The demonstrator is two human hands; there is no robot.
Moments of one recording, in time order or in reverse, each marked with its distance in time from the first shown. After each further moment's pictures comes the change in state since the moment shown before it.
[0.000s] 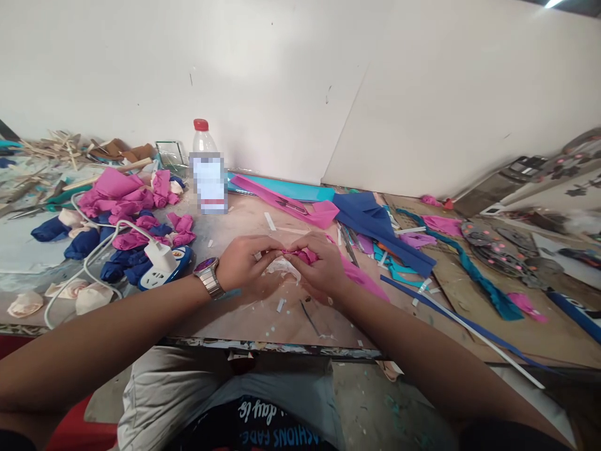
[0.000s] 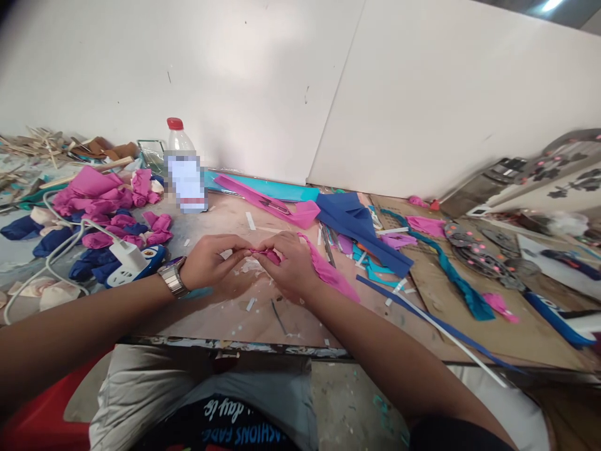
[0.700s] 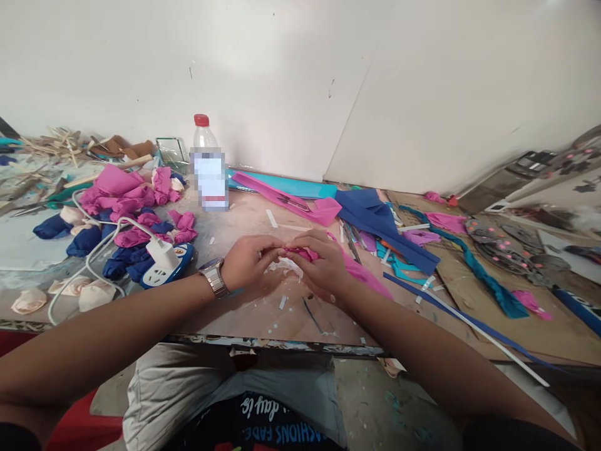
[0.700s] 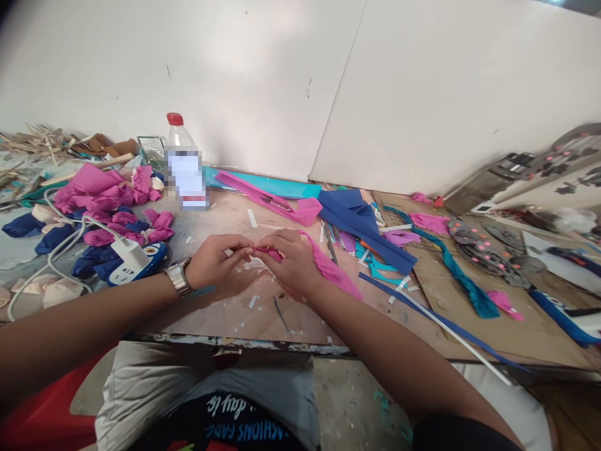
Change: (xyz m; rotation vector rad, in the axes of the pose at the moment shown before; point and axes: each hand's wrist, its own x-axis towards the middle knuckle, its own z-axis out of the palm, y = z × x) left_hand -0.003 -0.003 0.008 -0.112 -0.041 -0.139; right_hand 0.000 0.003 0.001 0.064 -0.006 -0.040
